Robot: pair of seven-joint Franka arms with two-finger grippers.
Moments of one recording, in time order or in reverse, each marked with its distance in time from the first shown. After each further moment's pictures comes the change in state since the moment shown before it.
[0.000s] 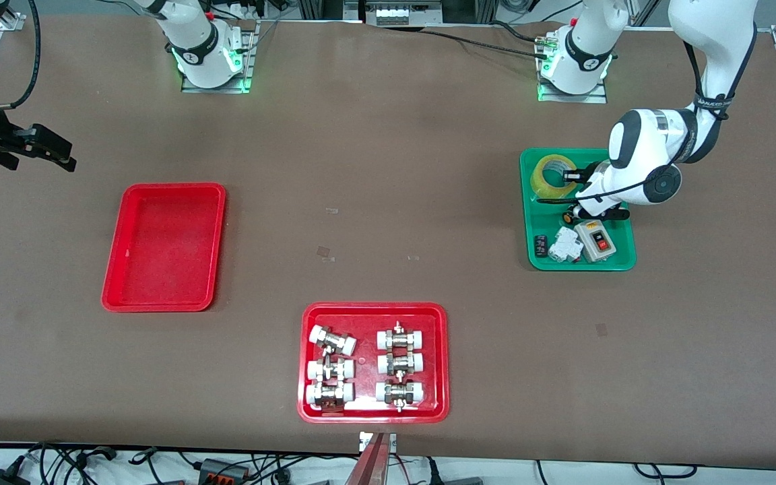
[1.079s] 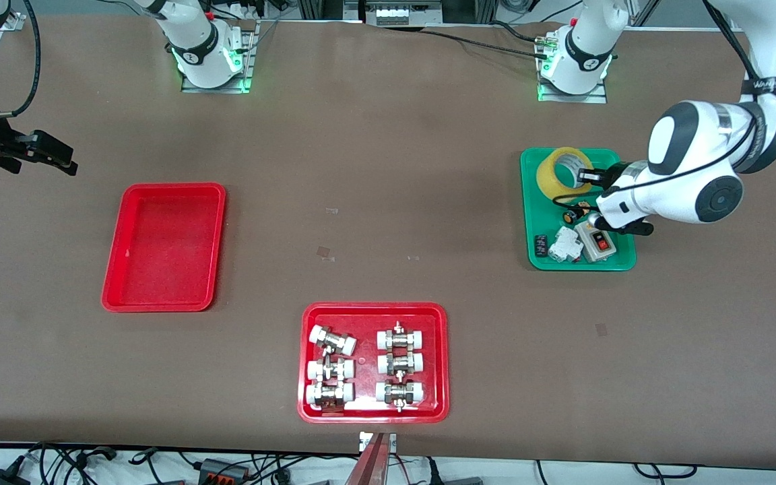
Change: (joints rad) left arm -0.053 -0.052 -0.005 0.485 -0.109 -0.558 0.038; right arm -0.006 0.019 -0.004 0.001 0.005 -0.001 -0.002
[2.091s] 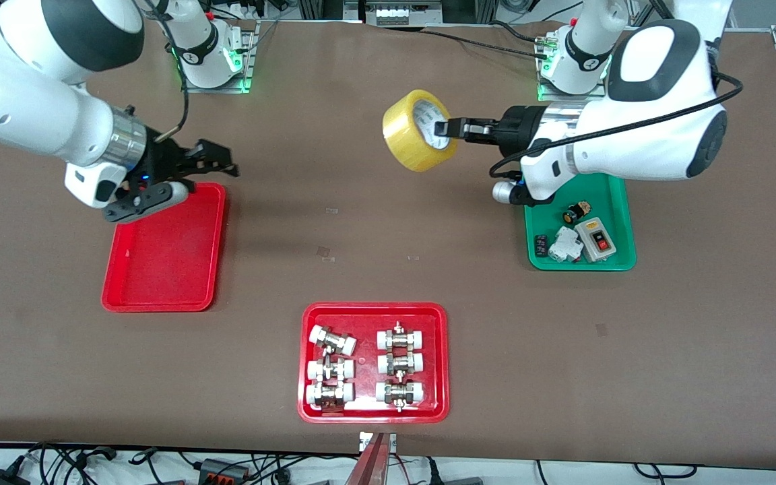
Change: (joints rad) left arm -0.253 0.063 -0.003 0.411 -0.718 0.007 -0.511; right arm 0.299 0.179 0.023 0.104 0.470 0.034 -0.012
